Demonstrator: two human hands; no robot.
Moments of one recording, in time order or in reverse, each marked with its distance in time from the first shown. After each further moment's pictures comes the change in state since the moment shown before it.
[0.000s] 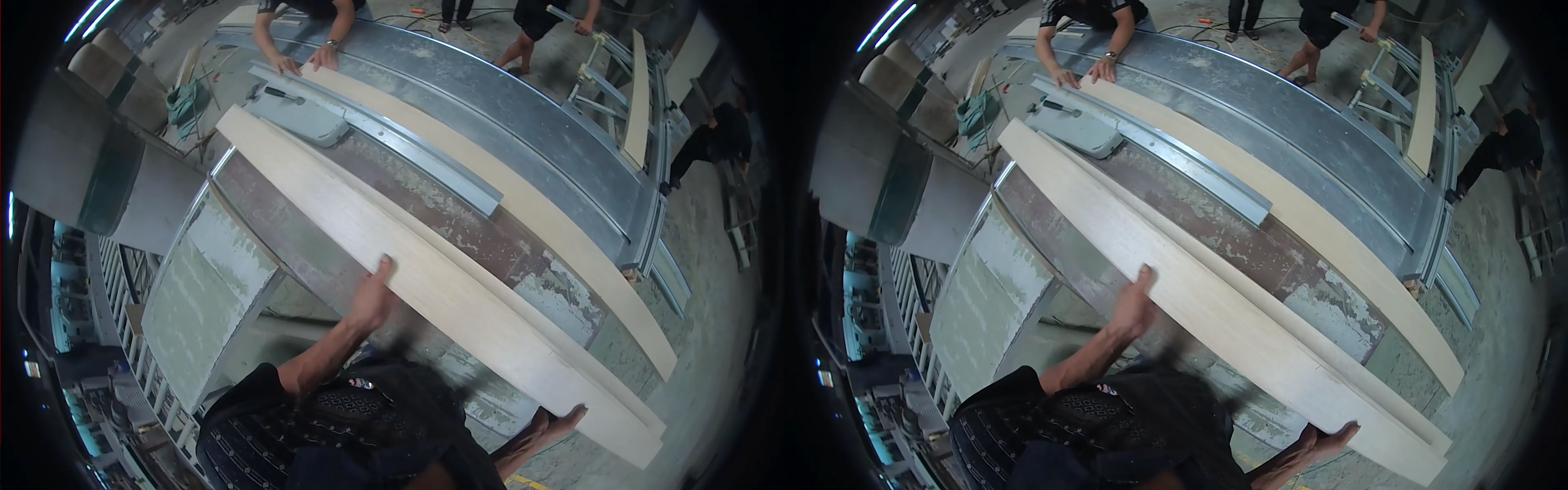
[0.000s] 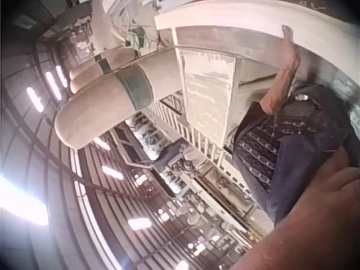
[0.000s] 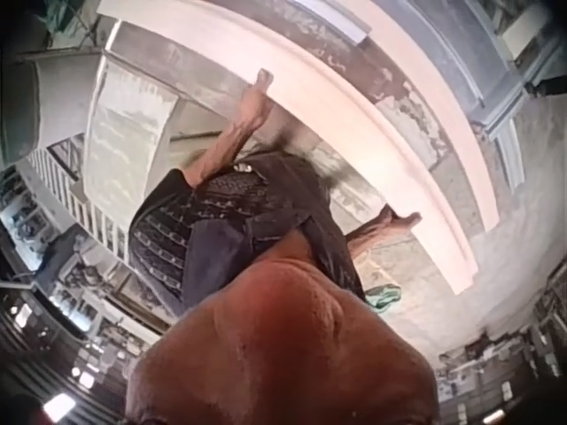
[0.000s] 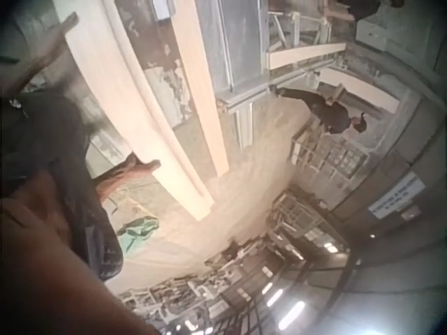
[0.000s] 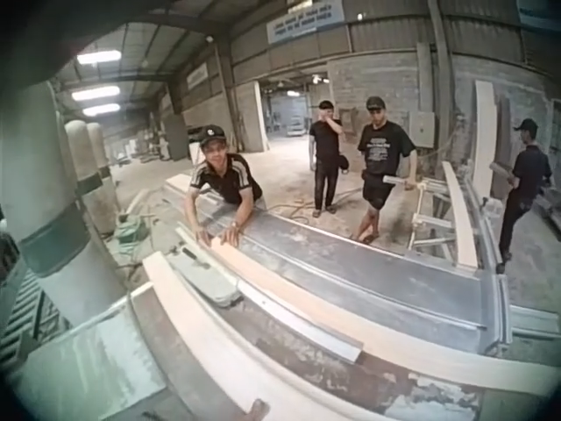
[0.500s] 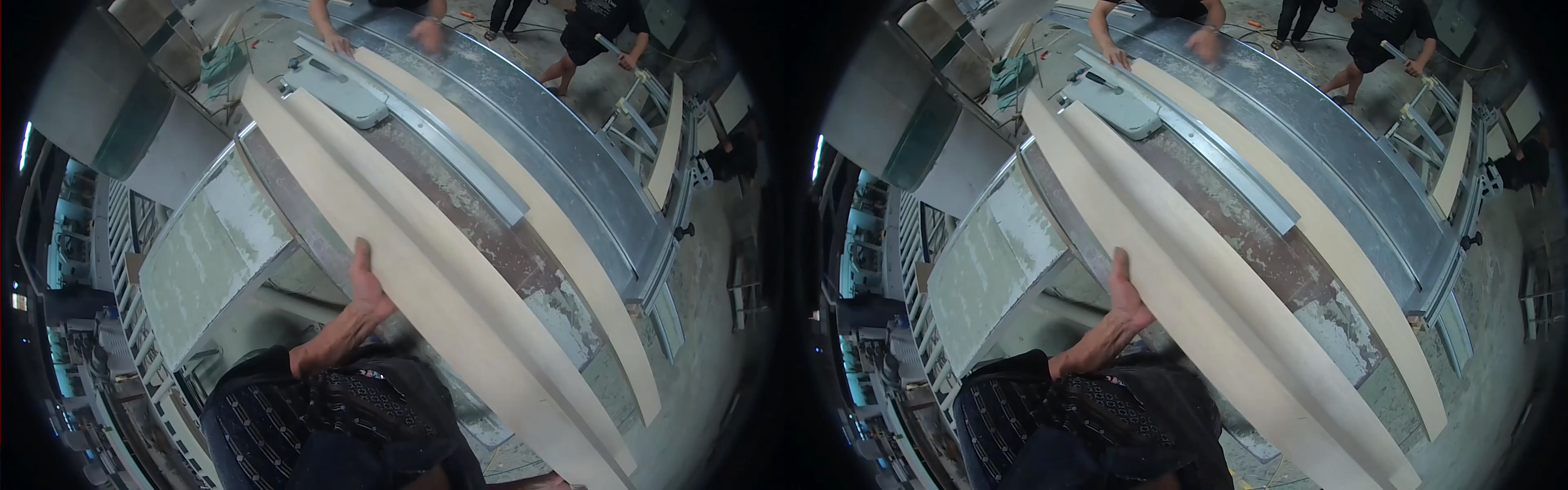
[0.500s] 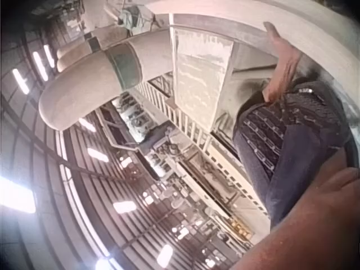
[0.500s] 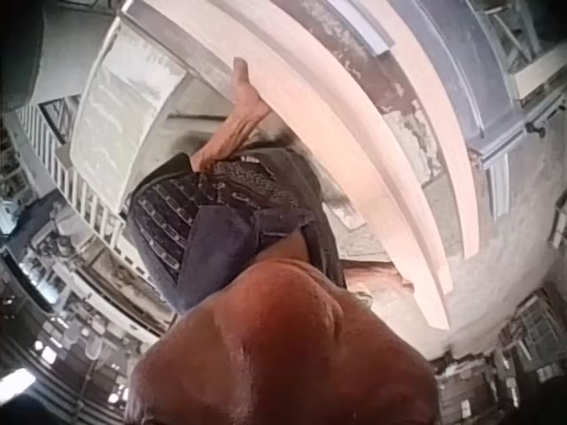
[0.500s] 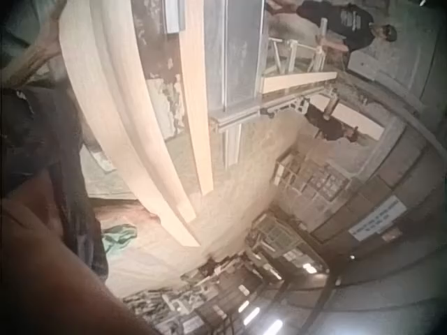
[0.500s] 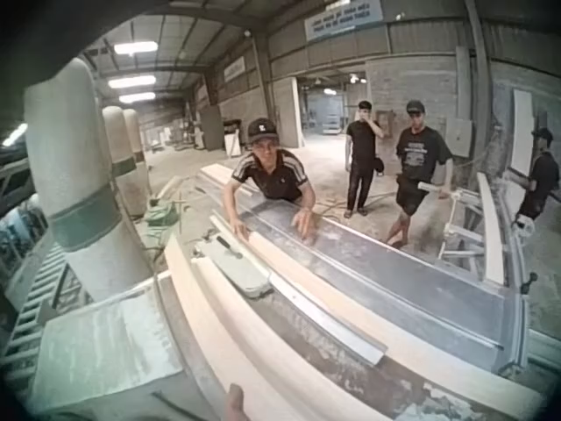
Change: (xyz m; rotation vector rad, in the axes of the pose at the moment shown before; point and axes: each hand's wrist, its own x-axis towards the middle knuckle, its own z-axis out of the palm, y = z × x) left_hand -0.033 0.029 0.003 -0.530 -0.158 0.034; right_hand -0.013 -0.041 0.001 0.161 -0.188 -0.208
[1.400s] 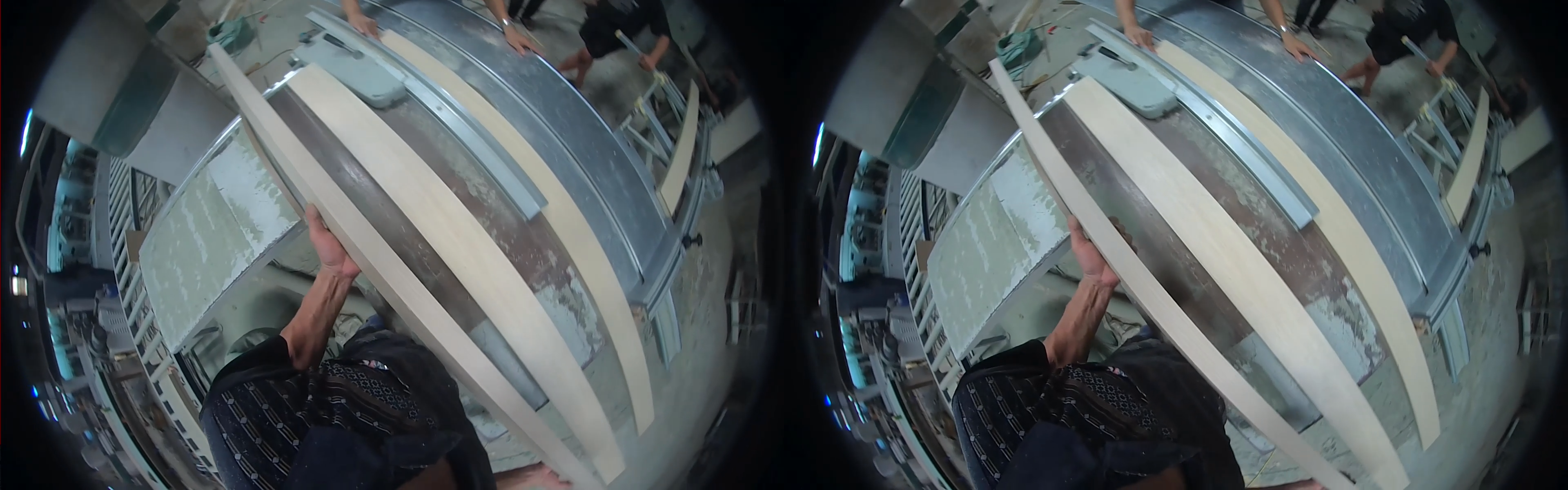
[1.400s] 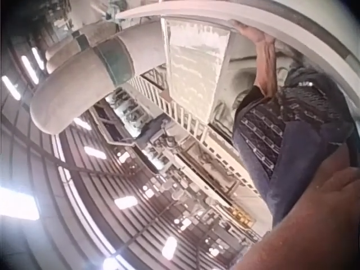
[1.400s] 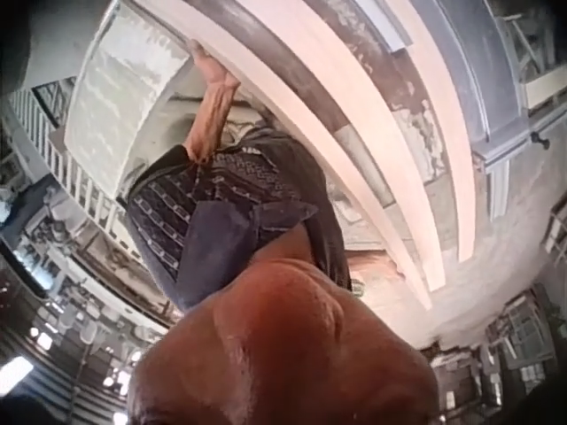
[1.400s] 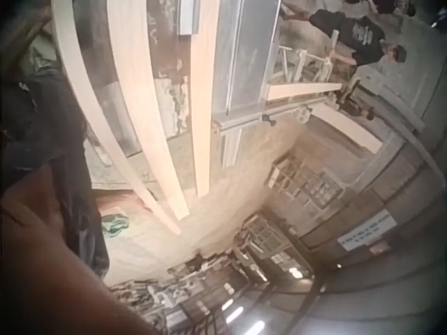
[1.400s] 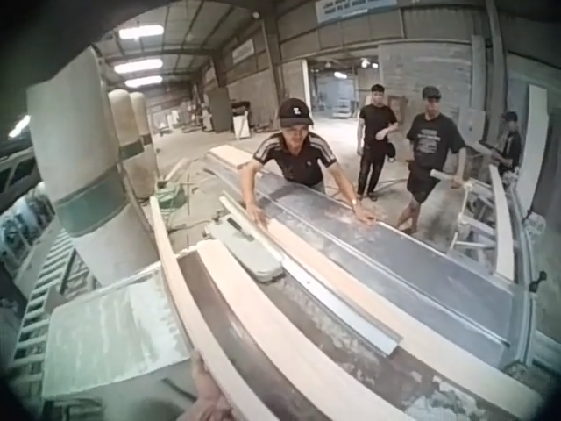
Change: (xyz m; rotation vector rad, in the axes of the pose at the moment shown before) left_hand 0.023 0.090 -0.032 -0.014 0.108 0.293; right_hand 0.006 0.012 0.017 0.029 -0.025 0.005
